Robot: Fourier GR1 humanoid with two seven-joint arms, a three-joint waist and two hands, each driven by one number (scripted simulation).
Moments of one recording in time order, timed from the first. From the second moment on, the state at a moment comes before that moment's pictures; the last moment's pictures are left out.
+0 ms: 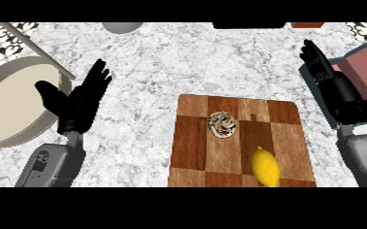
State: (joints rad) left arm -0.24 0.23 -0.09 -1.41 0.30 0.16 0.17; right arm -0.29 -0.48 0.09 -1.37 -0.15 0.03 -0.18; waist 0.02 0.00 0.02
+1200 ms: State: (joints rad) left arm -0.20 0.47 -0.18 -1.53 0.08 0.00 -0.08; right arm -0.02 -0.64 0.33 -2.09 0.66 -0.27 0.73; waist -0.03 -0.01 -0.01
